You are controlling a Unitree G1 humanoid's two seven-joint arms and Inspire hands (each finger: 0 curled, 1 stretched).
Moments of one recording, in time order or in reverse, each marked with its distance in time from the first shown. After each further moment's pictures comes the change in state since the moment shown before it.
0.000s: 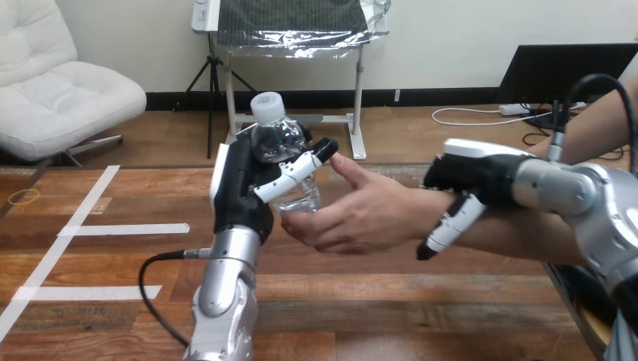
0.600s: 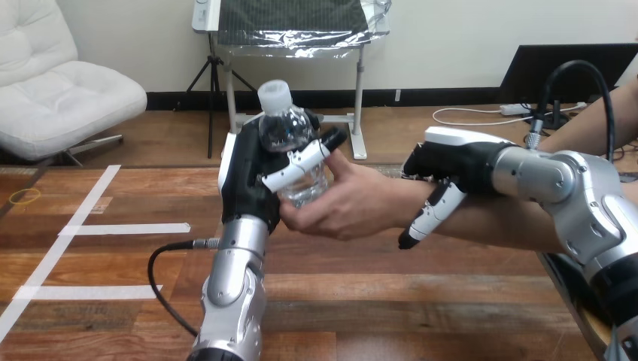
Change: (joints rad) left arm -0.055 -0.019 0.010 0.046 -0.019 -0.041 -0.004; right arm -0.042 0.047 0.008 0.002 -0.007 0.026 -0.002
